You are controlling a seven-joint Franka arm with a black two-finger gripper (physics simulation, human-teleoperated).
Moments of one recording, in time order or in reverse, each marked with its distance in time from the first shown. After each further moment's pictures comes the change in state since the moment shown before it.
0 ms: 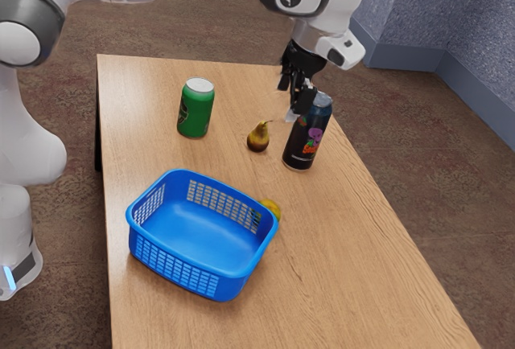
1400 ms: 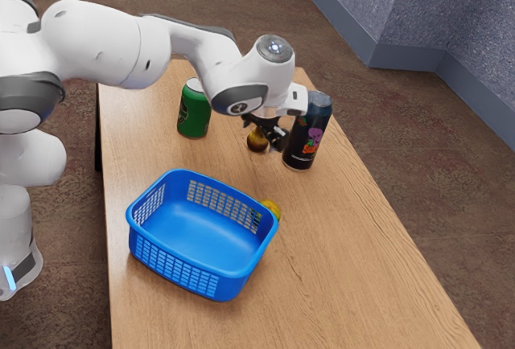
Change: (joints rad) arm -0.019 0.411 0.260 -0.732 -0.259 0.887 -0.338
